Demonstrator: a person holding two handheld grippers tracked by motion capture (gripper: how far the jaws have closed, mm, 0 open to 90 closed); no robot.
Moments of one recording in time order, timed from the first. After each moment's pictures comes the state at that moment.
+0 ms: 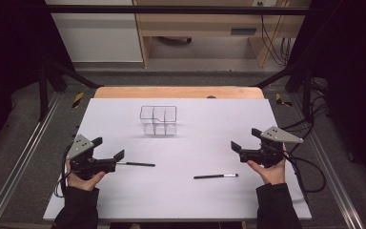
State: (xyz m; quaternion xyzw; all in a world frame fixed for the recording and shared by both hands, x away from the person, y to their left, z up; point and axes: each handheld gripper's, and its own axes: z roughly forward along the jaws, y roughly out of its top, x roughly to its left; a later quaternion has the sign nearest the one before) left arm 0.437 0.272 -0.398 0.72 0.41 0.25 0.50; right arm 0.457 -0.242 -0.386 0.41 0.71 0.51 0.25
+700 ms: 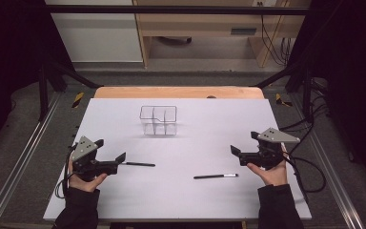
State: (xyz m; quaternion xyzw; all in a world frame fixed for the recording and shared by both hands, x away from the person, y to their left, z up) left arm 0.436 0.269 -0.404 0.73 0.41 0.26 0.47; right arm 0.454 -0.239 -0.386 0.40 0.74 0.48 0.24
